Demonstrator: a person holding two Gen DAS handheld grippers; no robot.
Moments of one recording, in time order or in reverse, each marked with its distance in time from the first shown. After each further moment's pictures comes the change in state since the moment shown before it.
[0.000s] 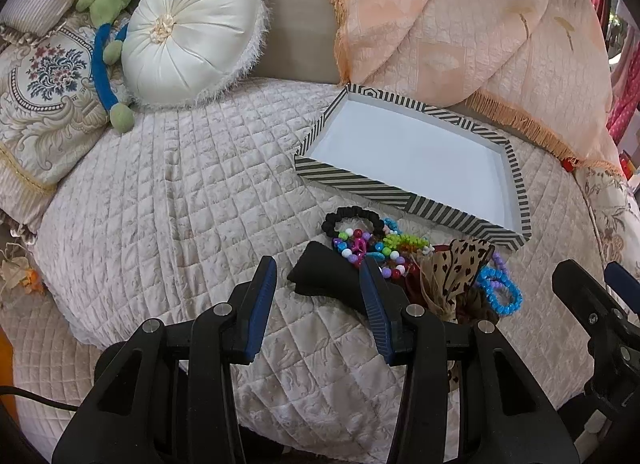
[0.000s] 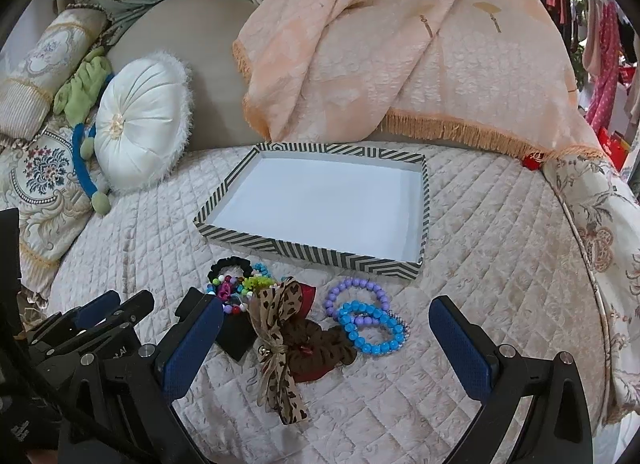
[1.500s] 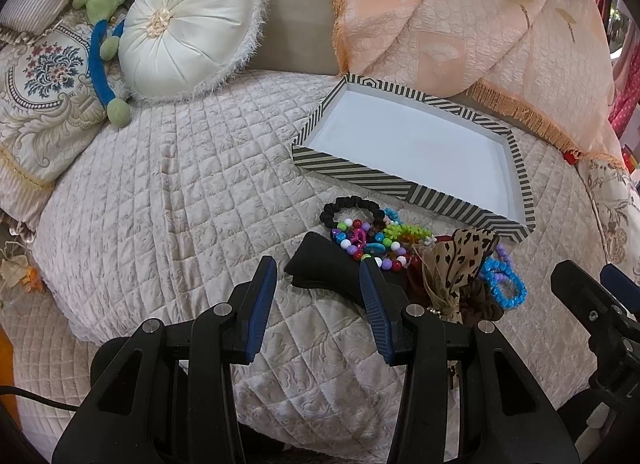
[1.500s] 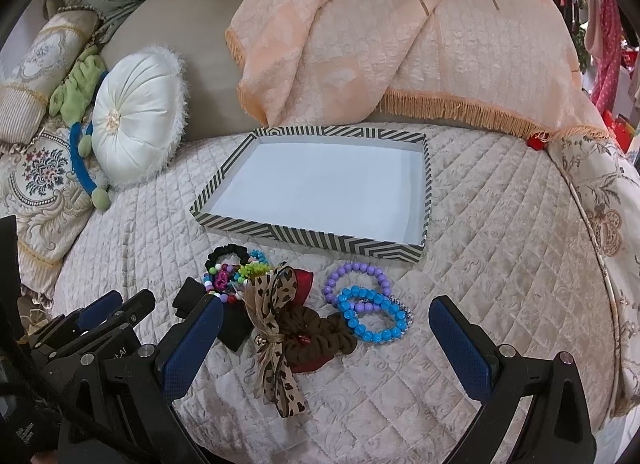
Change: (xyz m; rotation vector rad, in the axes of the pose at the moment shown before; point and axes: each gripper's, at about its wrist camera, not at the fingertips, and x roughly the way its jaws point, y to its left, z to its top) left arm 0.009 -0.003 -0.007 0.010 0.018 0.002; right arm 0.012 -0.011 -0.007 0.028 0.044 0.021
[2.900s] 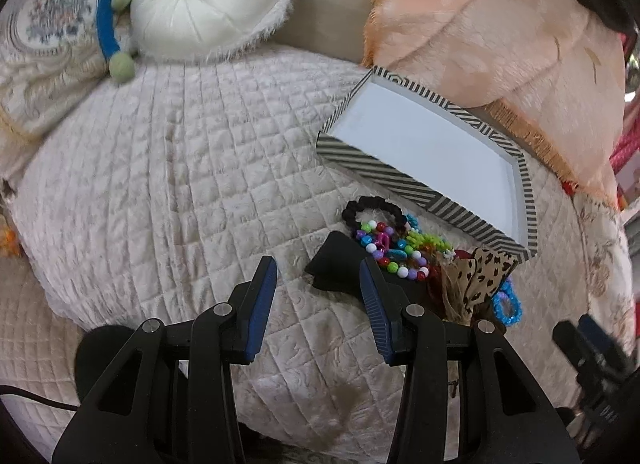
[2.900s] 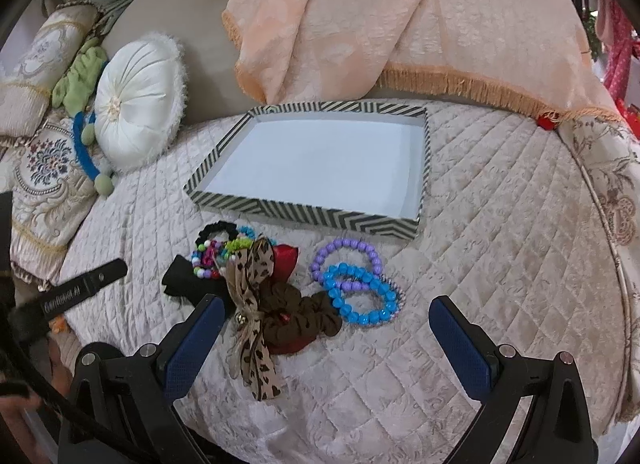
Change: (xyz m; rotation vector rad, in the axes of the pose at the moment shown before) left arm 0.024 0.046 0.014 -0.155 0.103 -0.094; right arm 0.013 -0.026 -0.013 -0.006 0.051 0.068
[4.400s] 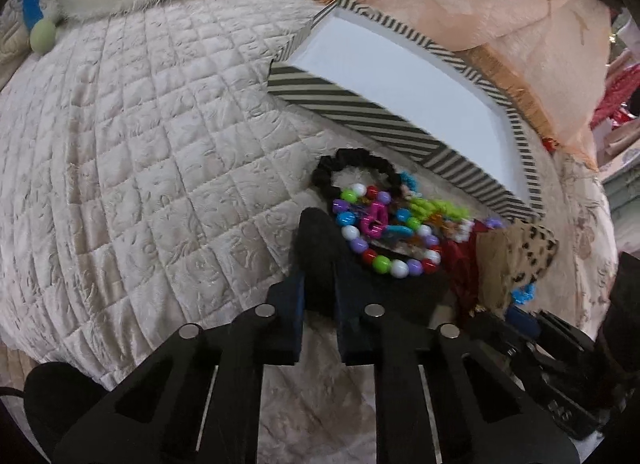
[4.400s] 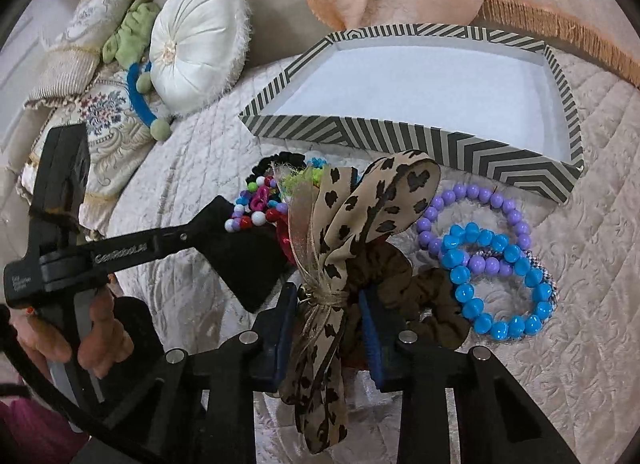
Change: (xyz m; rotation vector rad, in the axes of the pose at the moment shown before) left arm 0.077 -0.001 0.006 0.107 0.149 -0.175; right arm 0.093 0.023 -0.017 -0.055 0.159 0.321
